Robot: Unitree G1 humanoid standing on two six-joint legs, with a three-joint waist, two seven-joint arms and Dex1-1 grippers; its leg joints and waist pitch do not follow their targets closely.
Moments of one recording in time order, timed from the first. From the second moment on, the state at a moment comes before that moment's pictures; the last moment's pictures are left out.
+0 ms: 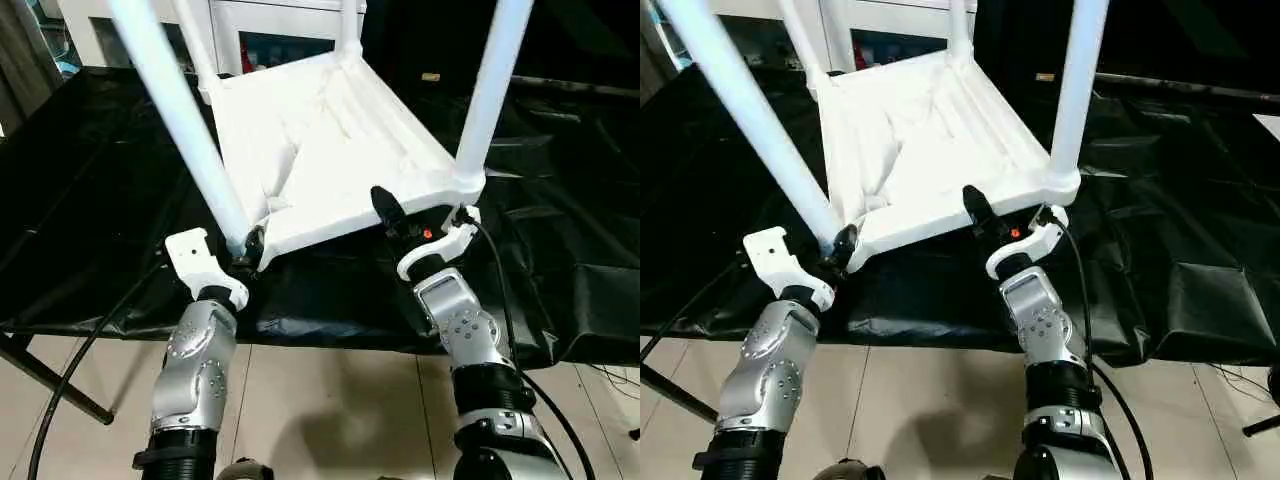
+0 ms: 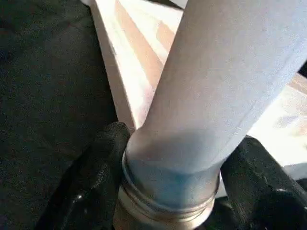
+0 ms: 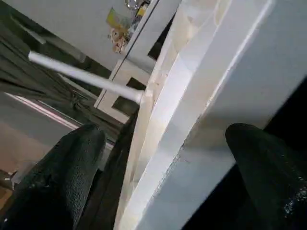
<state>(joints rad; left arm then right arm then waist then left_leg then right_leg) -0.24 -0.08 0.17 0.18 -0.34 0.14 -0.12 -0.57 0.10 -0.35 0.56 0.77 0.29 0.35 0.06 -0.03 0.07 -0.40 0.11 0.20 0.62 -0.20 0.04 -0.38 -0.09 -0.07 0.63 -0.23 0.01</state>
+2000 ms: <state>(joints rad) -0.11 -0.06 0.11 0.07 -0.45 0.20 -0.25 -0.67 0.07 -0.43 0.74 0.74 0.27 0.36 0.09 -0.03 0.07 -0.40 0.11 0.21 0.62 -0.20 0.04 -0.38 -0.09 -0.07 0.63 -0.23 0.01</state>
